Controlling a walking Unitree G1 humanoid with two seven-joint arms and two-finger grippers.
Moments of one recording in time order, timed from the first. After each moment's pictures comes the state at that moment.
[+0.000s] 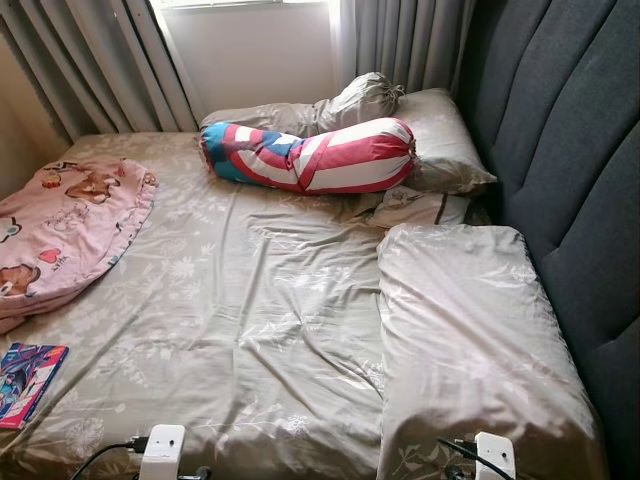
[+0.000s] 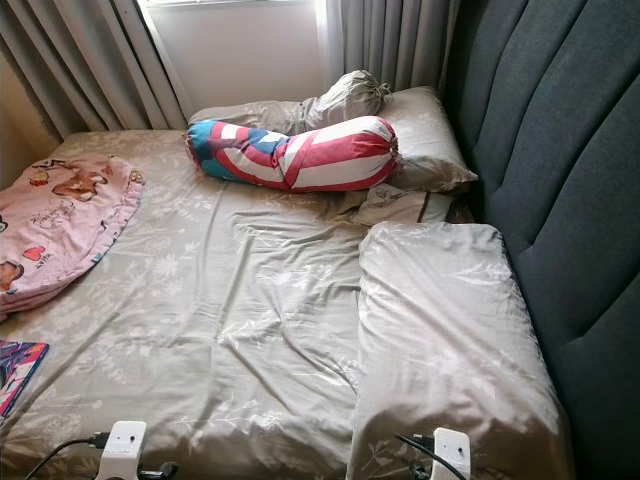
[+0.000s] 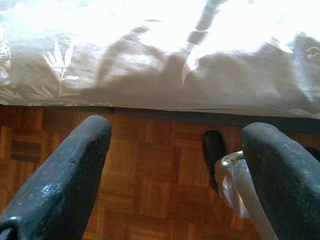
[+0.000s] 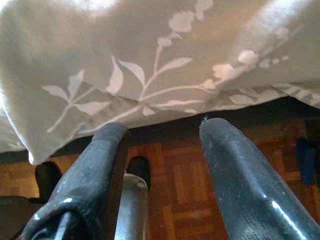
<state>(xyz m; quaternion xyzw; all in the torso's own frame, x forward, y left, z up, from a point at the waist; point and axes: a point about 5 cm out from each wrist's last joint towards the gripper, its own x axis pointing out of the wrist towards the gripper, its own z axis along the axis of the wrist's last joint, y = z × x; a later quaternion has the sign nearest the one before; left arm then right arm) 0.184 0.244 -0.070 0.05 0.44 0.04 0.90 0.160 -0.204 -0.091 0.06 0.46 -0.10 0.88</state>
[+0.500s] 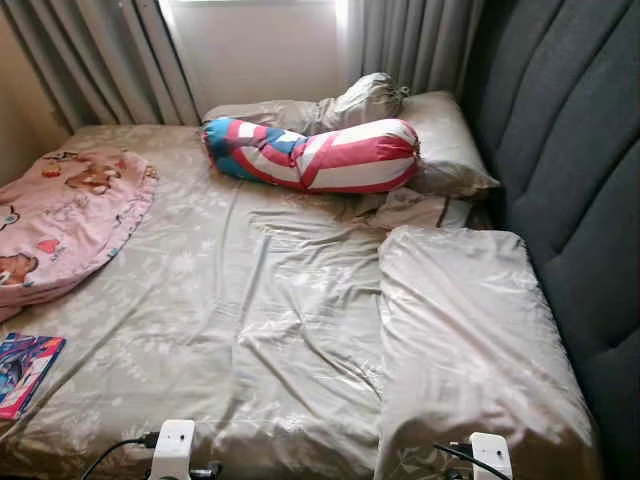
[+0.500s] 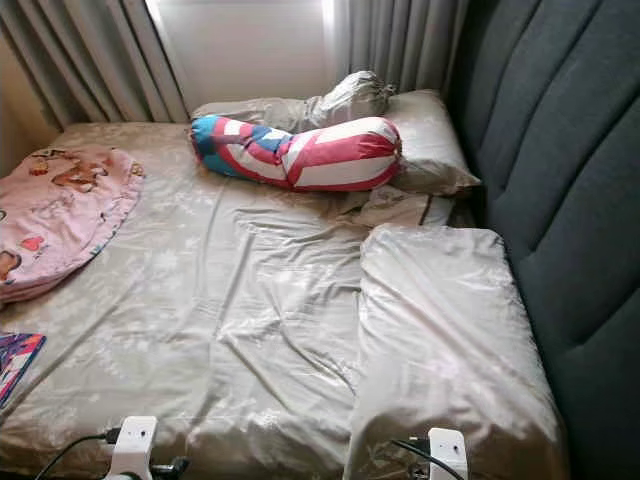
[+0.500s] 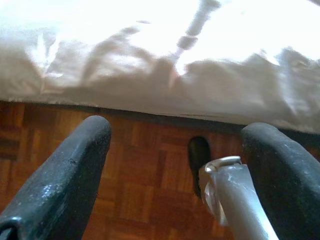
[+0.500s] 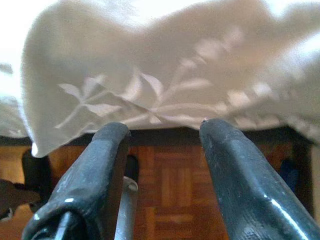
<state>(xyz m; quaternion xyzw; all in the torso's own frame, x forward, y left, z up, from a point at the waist) 0.199 0.231 -0.067 0.04 0.43 0.03 0.90 0.162 -0.206 -0.090 0.03 0.47 -0.07 0.88</state>
